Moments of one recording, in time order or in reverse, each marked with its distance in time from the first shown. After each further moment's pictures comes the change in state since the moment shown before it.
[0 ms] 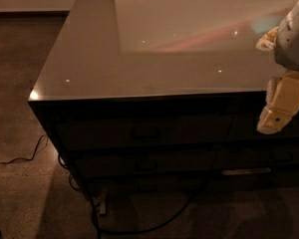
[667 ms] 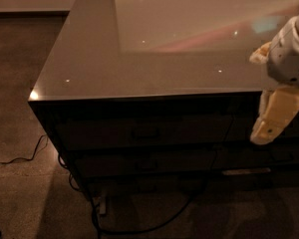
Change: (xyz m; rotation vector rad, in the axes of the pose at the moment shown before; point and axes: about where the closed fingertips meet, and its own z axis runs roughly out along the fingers) arm 0.002 0.010 0.022 -0.037 -0.021 0.005
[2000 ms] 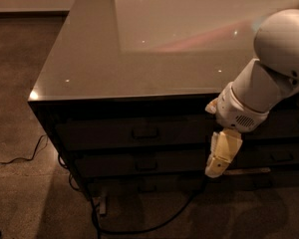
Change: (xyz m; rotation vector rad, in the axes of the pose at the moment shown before) arm -0.030 0.047 0.133 -0.251 -0.108 0.017
